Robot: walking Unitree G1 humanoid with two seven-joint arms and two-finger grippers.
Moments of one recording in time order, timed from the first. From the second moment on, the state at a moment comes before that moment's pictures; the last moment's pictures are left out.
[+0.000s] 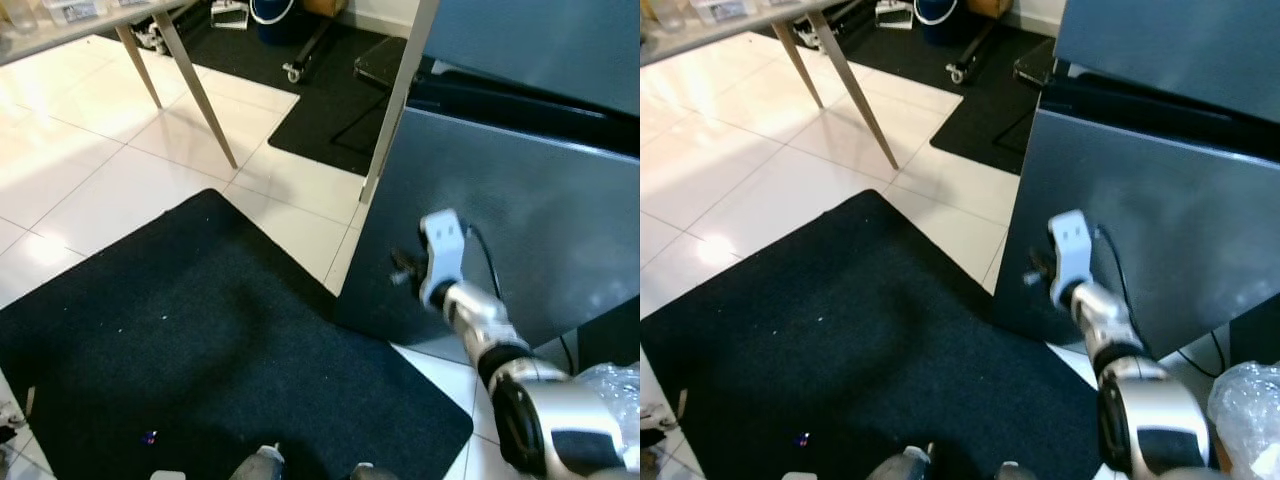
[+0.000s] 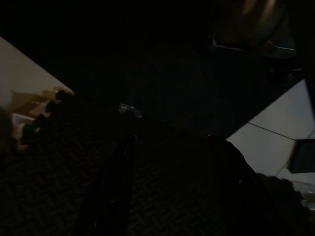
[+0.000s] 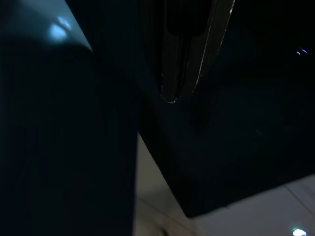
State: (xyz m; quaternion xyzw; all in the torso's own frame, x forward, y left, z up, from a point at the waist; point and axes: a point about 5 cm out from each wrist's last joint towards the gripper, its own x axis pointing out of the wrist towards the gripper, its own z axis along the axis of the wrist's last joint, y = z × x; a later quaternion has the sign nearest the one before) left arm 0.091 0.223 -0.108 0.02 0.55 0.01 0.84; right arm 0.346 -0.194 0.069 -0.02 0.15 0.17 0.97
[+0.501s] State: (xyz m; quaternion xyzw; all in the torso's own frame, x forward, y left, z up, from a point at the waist) left arm 0.086 0.261 -0.101 0.05 0.56 0.06 0.83; right arm 0.235 -0.202 -0.047 0.02 0.37 0.11 0.92
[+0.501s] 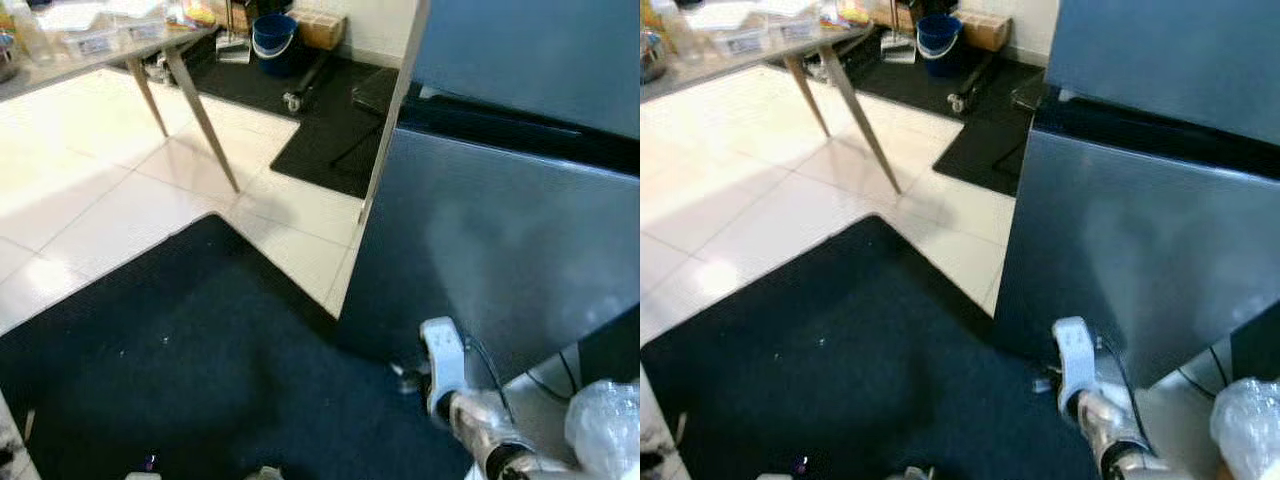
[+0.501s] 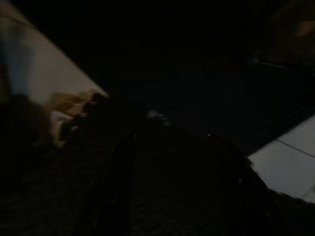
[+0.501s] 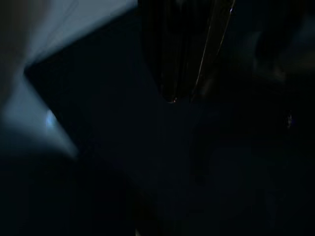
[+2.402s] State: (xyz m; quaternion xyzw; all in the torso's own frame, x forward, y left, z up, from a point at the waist) left arm 0.126 0.213 -0.102 0.12 0.53 -0.05 0.84; right arm 0.159 -0.208 -0.091 -0.03 0.50 0.06 0.86
